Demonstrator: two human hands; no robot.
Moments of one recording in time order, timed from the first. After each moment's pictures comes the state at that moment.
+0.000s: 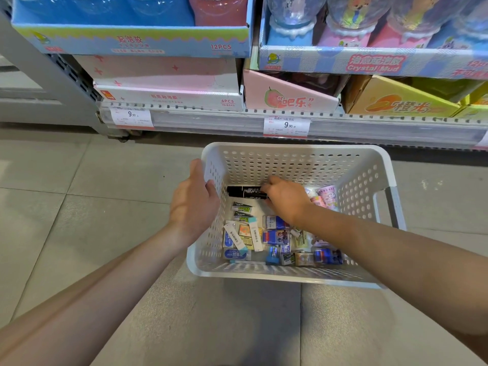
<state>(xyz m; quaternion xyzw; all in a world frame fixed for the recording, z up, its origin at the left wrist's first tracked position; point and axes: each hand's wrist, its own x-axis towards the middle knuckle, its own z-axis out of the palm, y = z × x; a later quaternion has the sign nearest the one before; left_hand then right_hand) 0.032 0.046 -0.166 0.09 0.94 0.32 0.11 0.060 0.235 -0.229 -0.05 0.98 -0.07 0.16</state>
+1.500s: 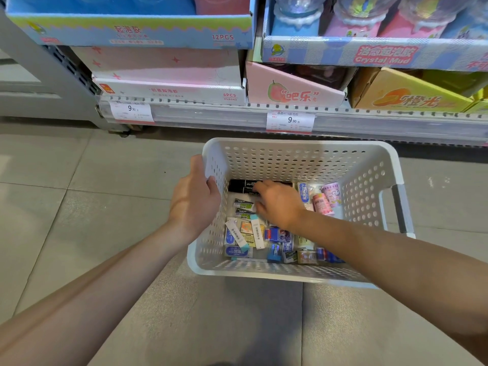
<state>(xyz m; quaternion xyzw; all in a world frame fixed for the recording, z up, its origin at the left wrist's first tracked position) 0.032 0.045 -0.166 0.09 0.93 0.33 0.11 0.067 0.220 -0.247 -0.07 0.98 -0.15 0.10</state>
